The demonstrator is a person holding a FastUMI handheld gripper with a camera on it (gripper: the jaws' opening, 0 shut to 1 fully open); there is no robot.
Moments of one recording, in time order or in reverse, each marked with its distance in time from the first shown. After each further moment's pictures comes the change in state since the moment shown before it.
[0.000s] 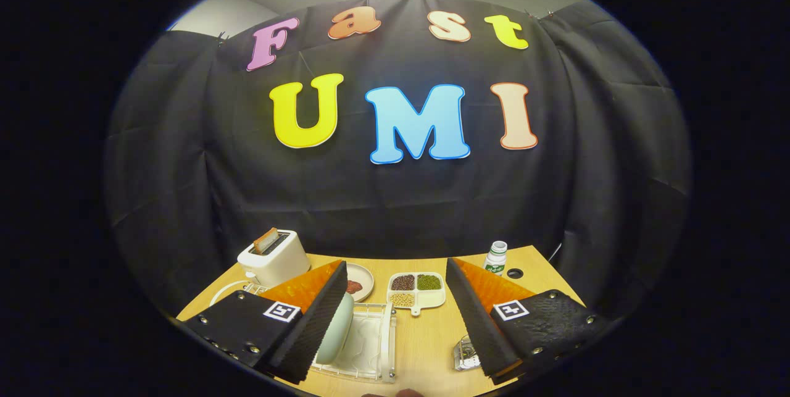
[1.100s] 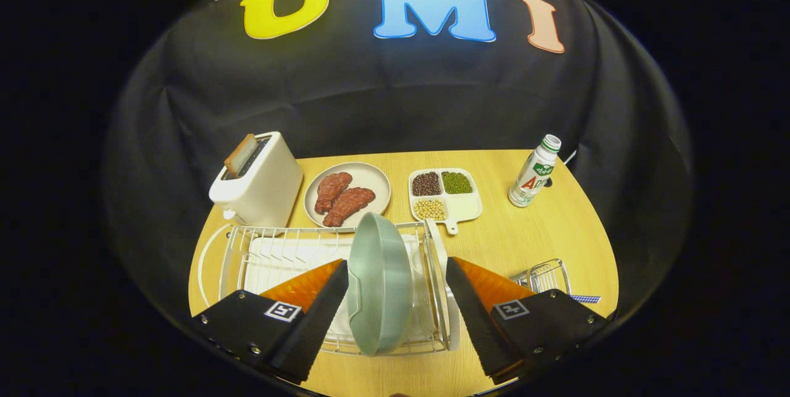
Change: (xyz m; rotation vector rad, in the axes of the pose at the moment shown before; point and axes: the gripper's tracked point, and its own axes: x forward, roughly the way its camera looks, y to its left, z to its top) arm 0.069 0.070 -0.135 0.028 0.578 -0.099
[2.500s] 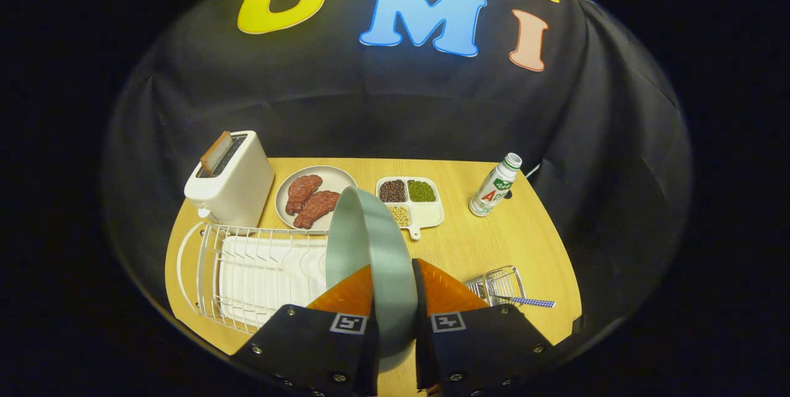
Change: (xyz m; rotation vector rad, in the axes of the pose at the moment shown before) arm -0.048 -0.028 0.019 -0.027 -0.024 -0.143
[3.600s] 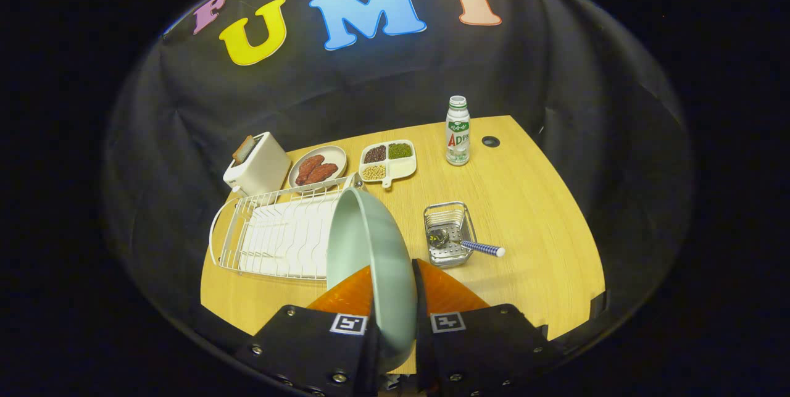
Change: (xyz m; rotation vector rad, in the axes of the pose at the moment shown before) arm -0.053 -0.141 -0.114 0.152 0.047 0.290
